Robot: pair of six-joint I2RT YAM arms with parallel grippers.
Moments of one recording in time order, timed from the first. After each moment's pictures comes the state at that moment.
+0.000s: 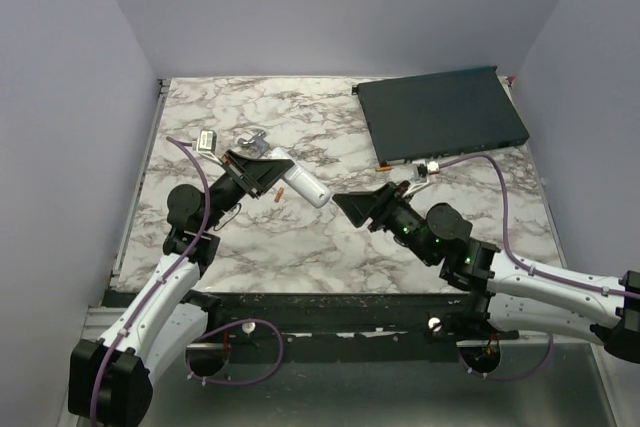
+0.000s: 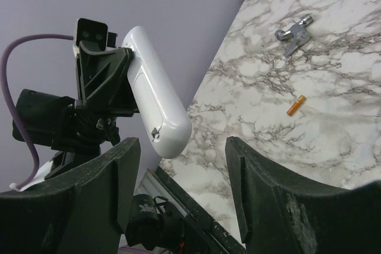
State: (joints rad) left arm -0.28 0.81 0.44 0.65 0.51 -1.34; right arm 1.12 0.89 0.60 0.34 0.41 0.81
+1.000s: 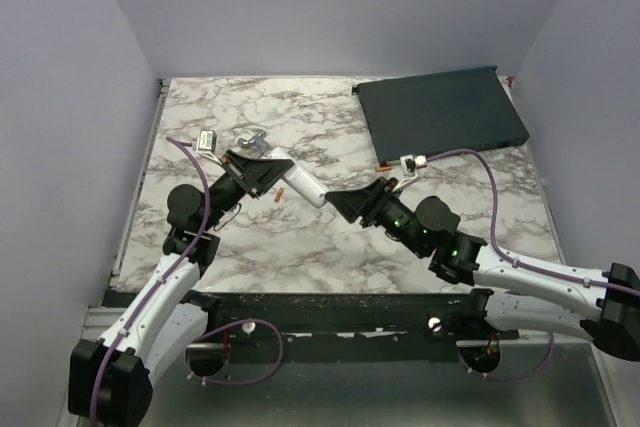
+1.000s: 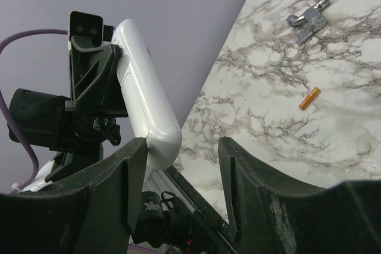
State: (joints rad) left arm -0.28 0.81 0.44 0.65 0.51 -1.35; right arm 1.06 1.00 0.60 0.45 0.28 0.87
